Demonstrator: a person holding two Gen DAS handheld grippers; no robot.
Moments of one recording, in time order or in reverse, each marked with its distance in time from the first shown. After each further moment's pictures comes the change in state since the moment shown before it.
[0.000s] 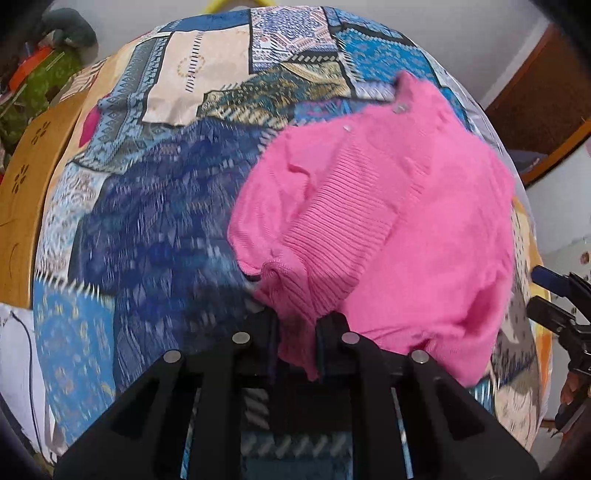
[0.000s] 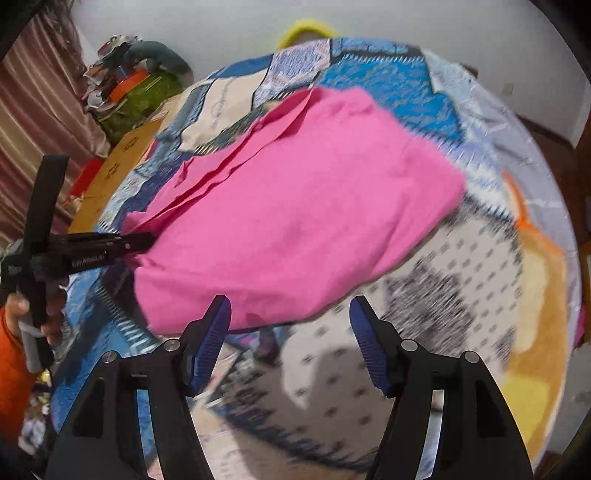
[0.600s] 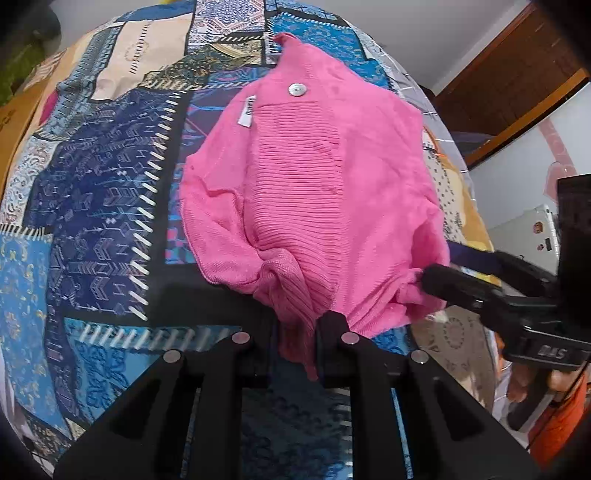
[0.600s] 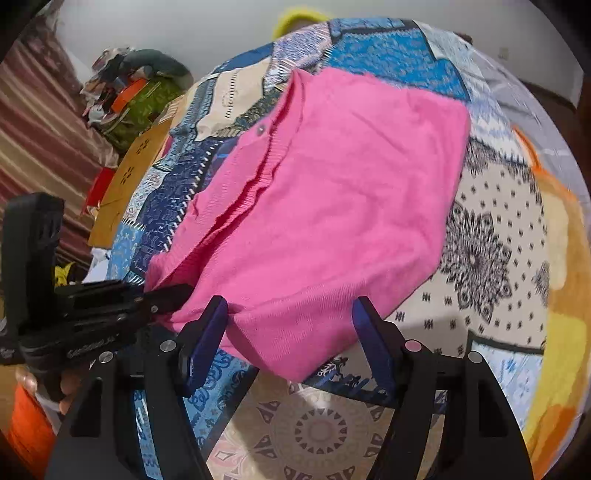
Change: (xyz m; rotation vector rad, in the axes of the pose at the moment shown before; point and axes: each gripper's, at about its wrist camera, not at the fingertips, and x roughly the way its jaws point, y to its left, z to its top) left arm -0.026 -0.055 -0.054 0.037 0.044 -0.200; right arm -0.001 0.016 -0.023 0.119 0.026 0.065
